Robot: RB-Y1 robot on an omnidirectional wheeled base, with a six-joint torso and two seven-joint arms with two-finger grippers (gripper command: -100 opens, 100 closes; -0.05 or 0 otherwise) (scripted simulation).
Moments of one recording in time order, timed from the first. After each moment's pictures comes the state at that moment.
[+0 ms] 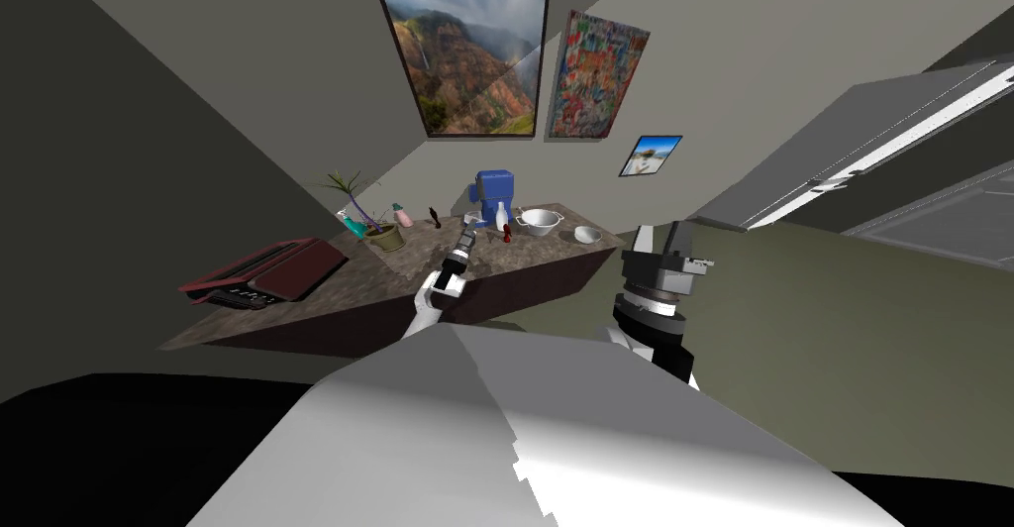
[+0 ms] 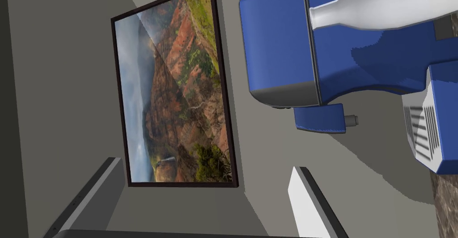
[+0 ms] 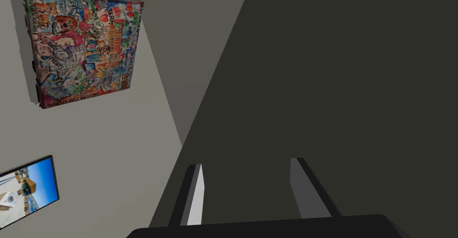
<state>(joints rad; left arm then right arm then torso) 0.05 0.24 -0.08 -1.88 -0.13 -0.12 -0.01 0.54 -0.01 0.00 -2.39 -0.03 -0.61 0.04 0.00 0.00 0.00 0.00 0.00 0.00</state>
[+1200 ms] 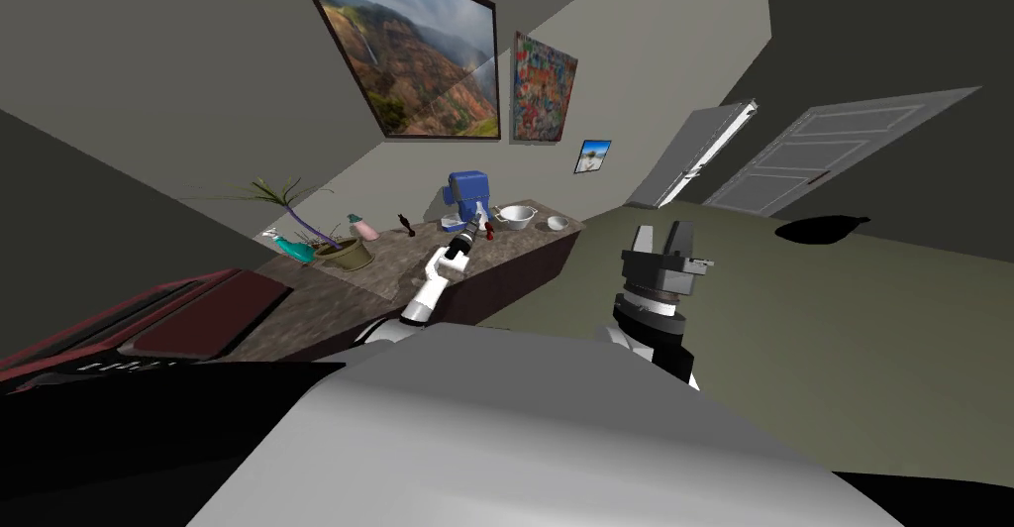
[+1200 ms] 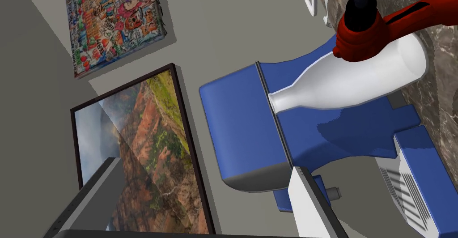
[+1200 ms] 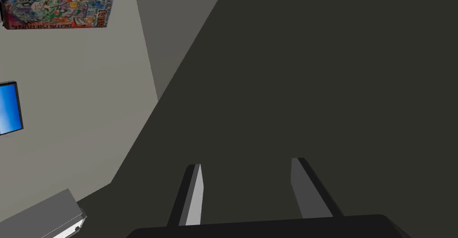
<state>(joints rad) -0.28 0.35 -0.08 -1.58 -0.08 0.15 -0.06 0.54 -0.01 0.00 -2.39 -0.03 -0.61 0.04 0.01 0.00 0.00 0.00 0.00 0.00</state>
